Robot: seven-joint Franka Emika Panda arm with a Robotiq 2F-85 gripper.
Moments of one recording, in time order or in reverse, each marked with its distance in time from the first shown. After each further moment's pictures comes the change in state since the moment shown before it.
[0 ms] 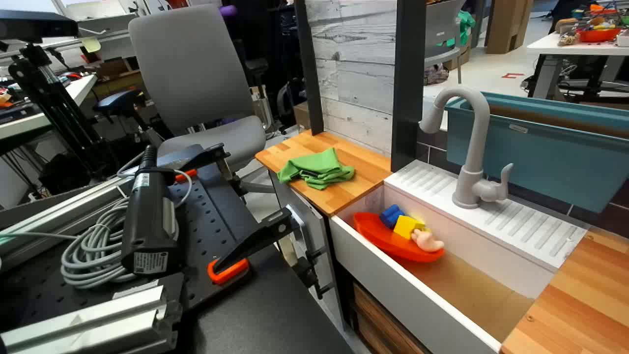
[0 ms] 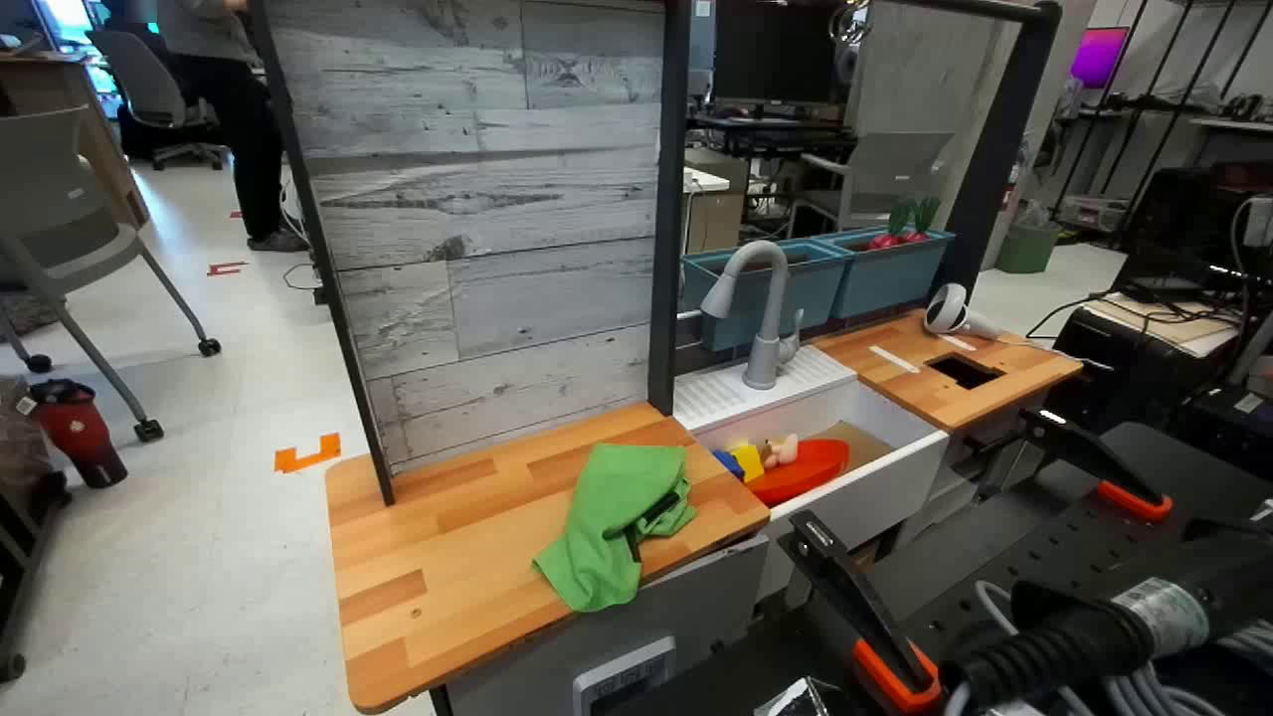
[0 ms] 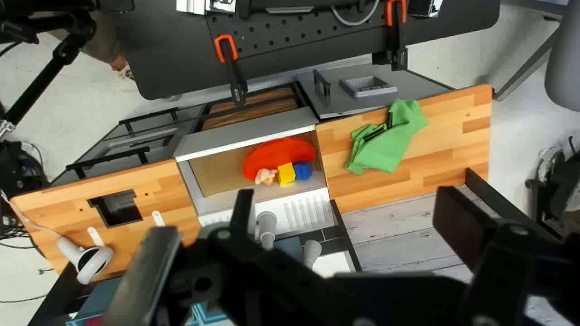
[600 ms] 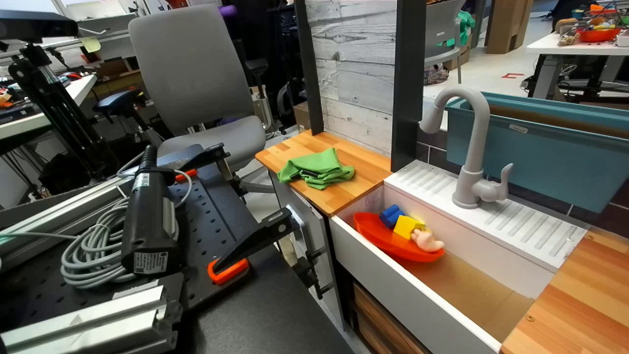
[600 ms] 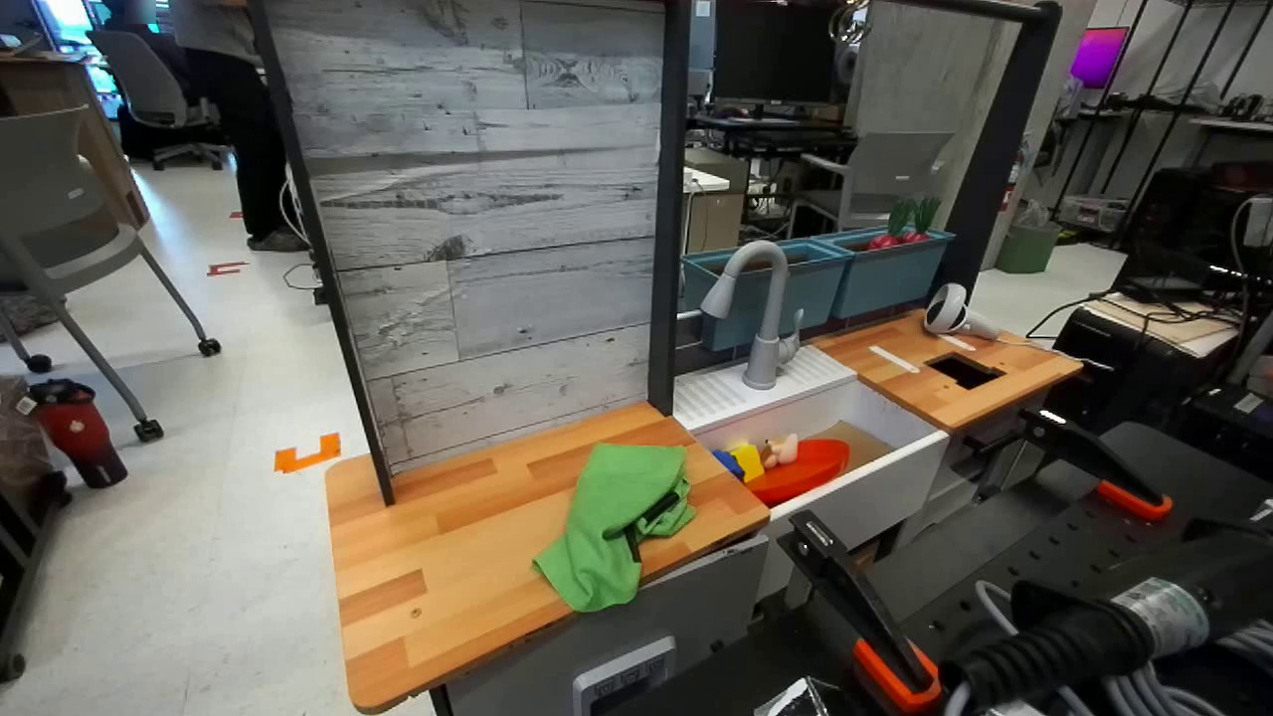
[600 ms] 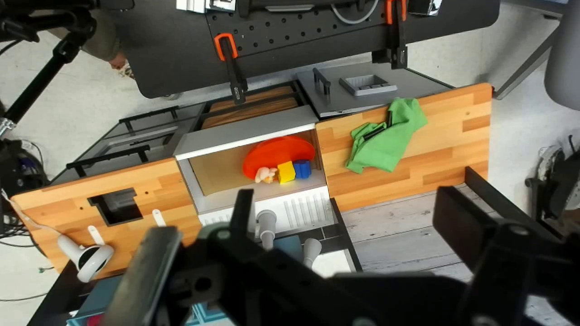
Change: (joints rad) arm 0.000 0.000 0.000 0.003 0.000 0.000 0.000
